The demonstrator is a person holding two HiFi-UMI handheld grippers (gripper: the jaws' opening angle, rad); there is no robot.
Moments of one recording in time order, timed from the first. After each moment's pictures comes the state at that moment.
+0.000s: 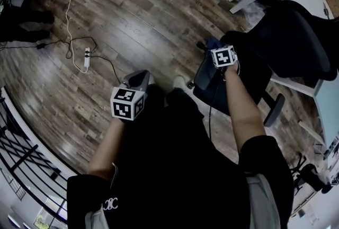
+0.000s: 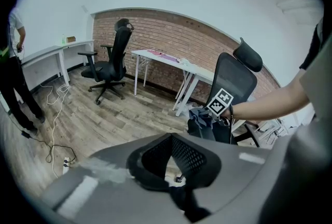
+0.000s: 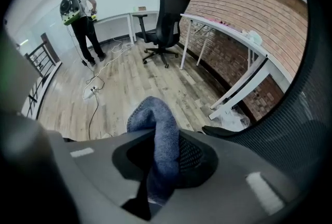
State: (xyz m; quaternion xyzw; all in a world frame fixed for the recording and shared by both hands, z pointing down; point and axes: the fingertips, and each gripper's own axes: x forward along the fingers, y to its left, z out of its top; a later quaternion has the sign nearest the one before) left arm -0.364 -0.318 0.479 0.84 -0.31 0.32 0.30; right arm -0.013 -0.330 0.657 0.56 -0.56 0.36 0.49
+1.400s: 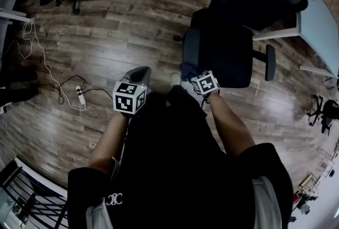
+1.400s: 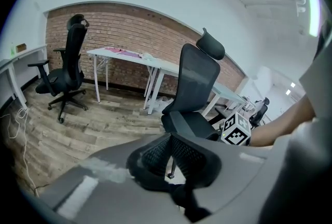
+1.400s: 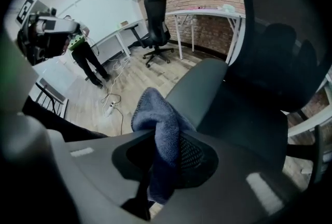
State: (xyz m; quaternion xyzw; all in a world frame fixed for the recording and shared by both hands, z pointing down) left arm -0.317 -0.307 0.474 0.91 -0.11 0.33 0.23; right arm -0.173 -0.160 0.656 0.58 -0.59 0.47 0.32
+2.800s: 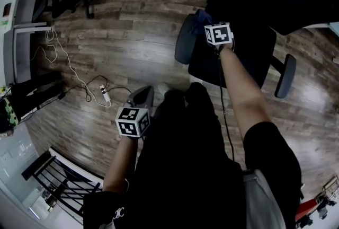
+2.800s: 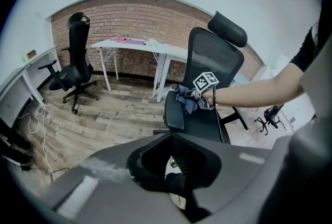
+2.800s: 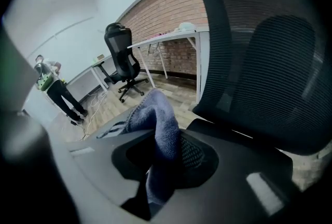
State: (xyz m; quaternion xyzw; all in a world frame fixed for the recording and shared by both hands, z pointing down) left arm -0.293 -0.266 0.479 0.86 -0.17 0.42 0.23; right arm 0.056 -0.316 0.647 0.70 -0.55 0.42 0.19
